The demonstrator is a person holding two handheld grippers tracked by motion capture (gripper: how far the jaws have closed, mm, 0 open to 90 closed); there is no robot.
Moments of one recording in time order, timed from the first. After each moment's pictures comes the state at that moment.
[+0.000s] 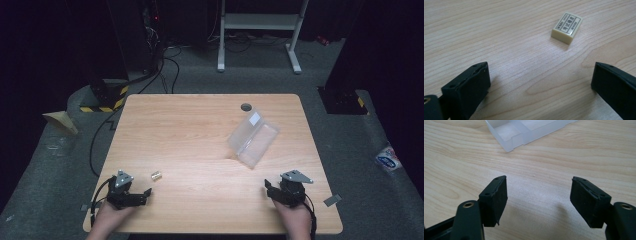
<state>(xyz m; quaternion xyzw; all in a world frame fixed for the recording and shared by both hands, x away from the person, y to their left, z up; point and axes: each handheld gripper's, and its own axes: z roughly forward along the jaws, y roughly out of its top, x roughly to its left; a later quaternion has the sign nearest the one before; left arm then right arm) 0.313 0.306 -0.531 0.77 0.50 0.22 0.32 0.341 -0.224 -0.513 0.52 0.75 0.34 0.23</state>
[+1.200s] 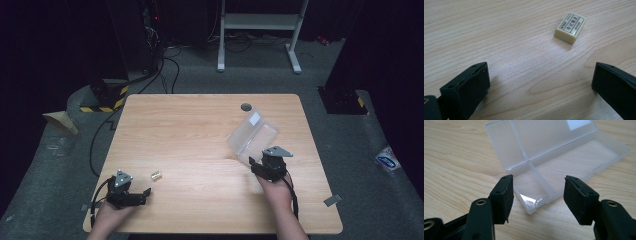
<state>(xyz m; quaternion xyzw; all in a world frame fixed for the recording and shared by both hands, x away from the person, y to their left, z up) 0.313 0.307 -0.531 0.77 0.51 0.22 0.32 0.402 -0.171 -0.485 0.49 0.75 0.37 0.23</state>
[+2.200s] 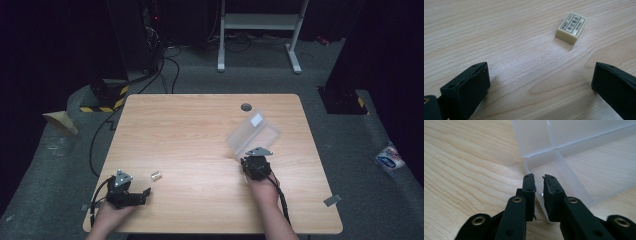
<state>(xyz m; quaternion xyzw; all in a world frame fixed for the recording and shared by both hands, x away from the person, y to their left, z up) 0.314 0.308 -0.531 0.77 0.51 0.22 0.32 0.414 -0.134 -0.512 0.47 0.79 0.34 0.21</state>
